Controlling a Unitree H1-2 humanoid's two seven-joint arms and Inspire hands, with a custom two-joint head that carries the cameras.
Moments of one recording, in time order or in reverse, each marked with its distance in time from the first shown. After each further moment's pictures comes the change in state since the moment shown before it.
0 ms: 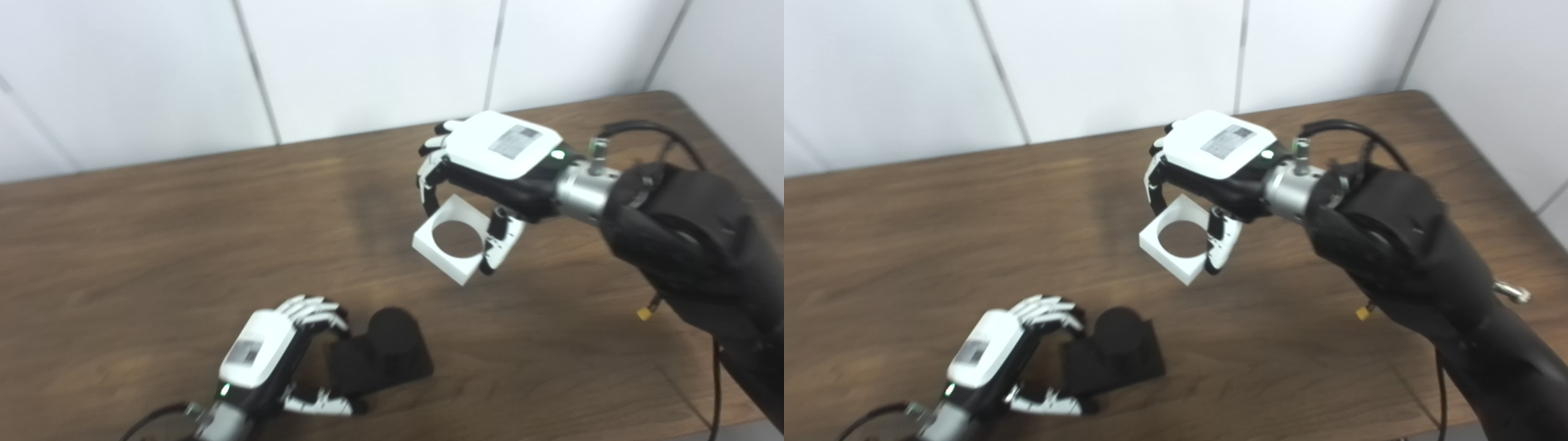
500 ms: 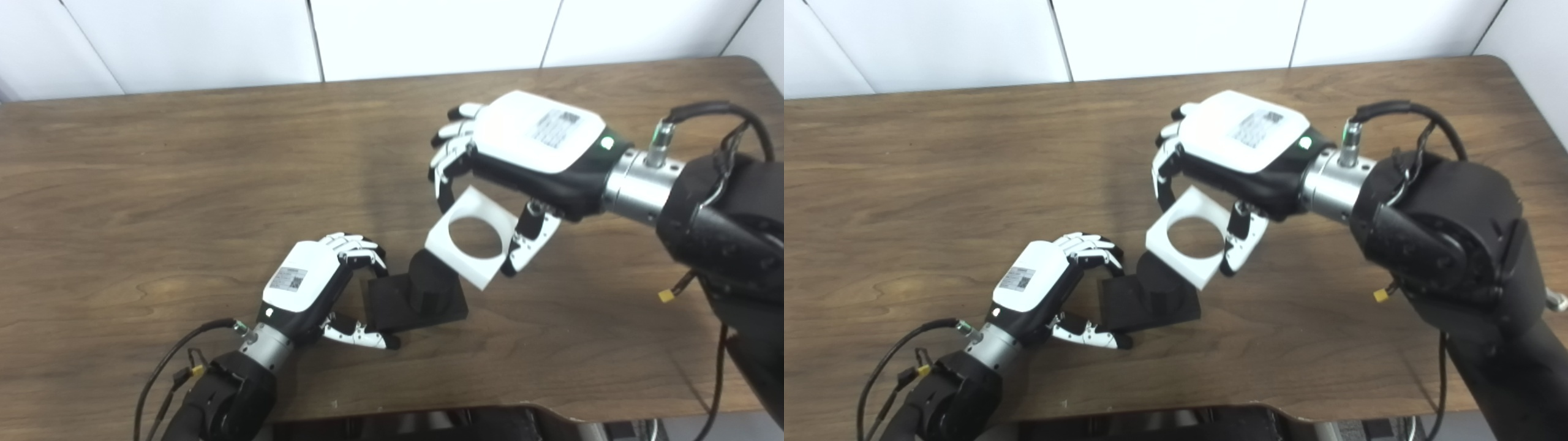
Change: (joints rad) left arm -0.021 -0.029 -0.032 -0.028 0.046 0.076 -0.040; right arm 0.035 0.062 -0.001 -0.031 0.067 -0.012 0.044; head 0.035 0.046
